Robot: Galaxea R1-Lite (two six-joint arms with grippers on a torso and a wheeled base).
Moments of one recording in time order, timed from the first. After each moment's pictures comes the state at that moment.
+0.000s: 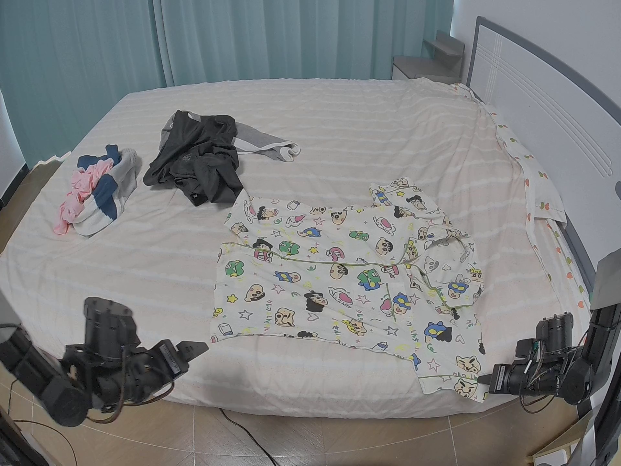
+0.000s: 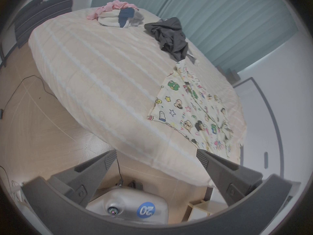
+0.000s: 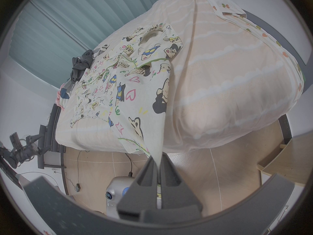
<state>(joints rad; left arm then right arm) -0.33 1.73 -0.22 -0.80 0.01 -0.86 0.05 2.12 -0.07 -1.17 0.25 0.31</state>
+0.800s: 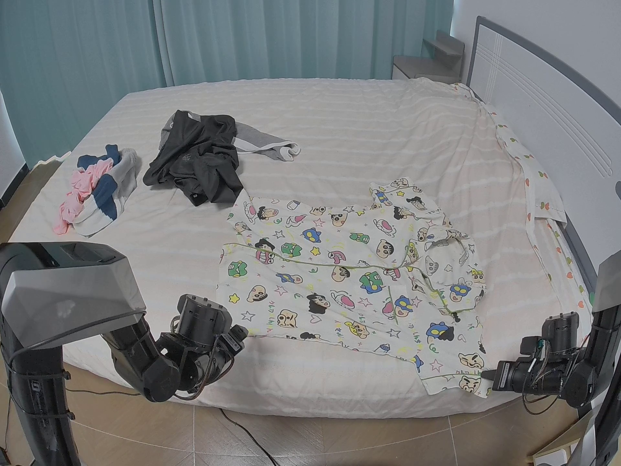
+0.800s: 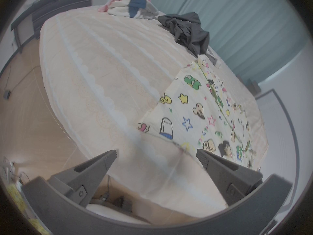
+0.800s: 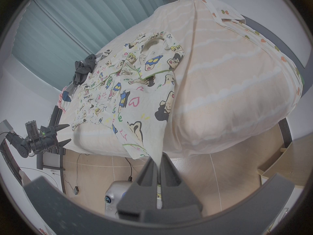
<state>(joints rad) -0.45 2.21 -0.61 -0.80 0.27 -1.06 0.03 2.12 -0.03 -1.27 0.25 0.31</state>
